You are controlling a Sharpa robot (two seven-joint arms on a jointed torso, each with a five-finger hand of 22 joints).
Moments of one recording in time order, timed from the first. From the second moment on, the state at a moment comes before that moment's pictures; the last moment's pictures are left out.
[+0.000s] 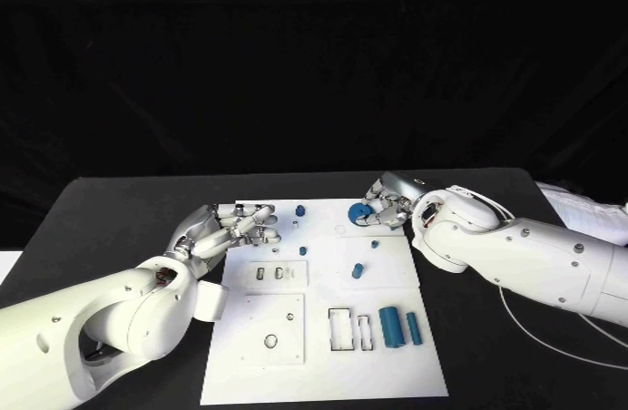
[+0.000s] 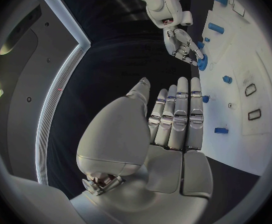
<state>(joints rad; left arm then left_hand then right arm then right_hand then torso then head) 1.16 -0.89 -0.03 1.74 -0.08 -0.39 0.40 1.43 -0.04 0.09 0.20 0.11 1.00 0.21 0.08 0.07 1.10 0.16 0.07 0.07 1.17 0.10 0.15 0.21 0.17 0.99 0.21 0.27 0.10 1.09 -0.87 0.18 1.52 -1.51 -0.32 -0.41 1.41 -0.11 -0.01 0.28 0.26 1.00 0.13 0.08 0.07 1.43 0.05 1.23 1.26 1.46 -0.03 1.50 1.31 0.06 1.43 0.08 1.48 1.31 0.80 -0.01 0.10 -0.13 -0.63</state>
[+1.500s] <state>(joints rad) 1.16 -0.89 -0.03 1.74 -0.08 -0.38 0.40 1.43 -0.04 0.08 0.19 0.11 1.00 0.21 0.08 0.07 1.10 0.16 0.07 0.07 1.17 0.10 0.15 0.22 0.17 0.99 0.21 0.27 0.10 1.08 -0.78 0.18 1.59 -1.64 -0.41 -0.42 1.47 -0.08 0.19 0.16 0.16 1.09 0.13 0.11 0.07 1.43 0.04 1.25 1.31 1.46 -0.05 1.50 1.31 0.05 1.46 0.06 1.50 1.31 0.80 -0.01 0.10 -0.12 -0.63</state>
